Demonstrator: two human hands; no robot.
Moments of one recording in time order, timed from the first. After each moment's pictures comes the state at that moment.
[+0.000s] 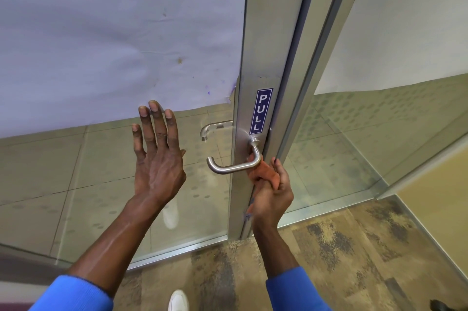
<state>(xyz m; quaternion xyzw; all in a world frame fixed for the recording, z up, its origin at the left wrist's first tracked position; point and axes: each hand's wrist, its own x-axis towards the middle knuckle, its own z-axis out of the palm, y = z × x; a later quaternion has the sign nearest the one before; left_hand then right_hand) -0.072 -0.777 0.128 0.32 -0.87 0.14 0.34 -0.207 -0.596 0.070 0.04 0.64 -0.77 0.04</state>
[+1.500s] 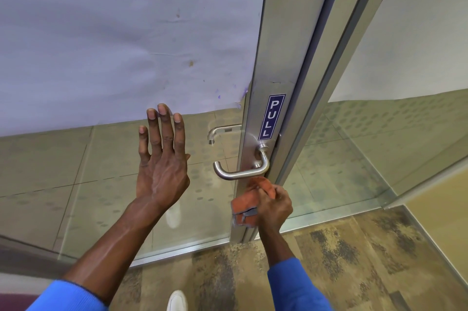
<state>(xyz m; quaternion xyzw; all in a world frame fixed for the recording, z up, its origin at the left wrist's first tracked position) -0.070 -0.784 0.121 0.32 -0.87 0.18 0.33 -0.237 -0.605 0.001 0.05 0.77 -0.63 0.09</state>
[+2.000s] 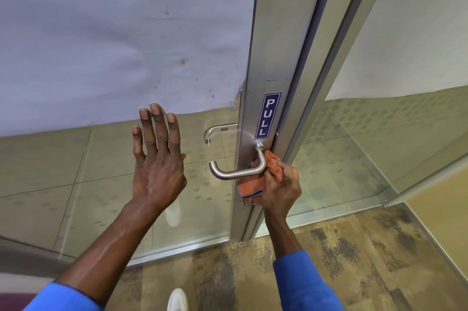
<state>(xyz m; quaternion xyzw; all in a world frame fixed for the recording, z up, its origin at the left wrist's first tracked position) -0.071 -0.776 0.127 0.33 -0.87 0.17 0.33 -0.270 -0.610 0.030 -0.10 0.76 -0.63 -0.07</state>
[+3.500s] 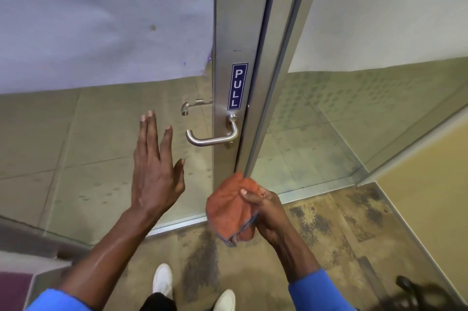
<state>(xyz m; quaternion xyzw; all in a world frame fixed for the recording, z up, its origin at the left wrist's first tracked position) -0.045 -0.678 0.113 0.32 -0.90 0.00 0.30 -0.220 -0.472 0.046 0.00 0.56 -0.69 0.46</state>
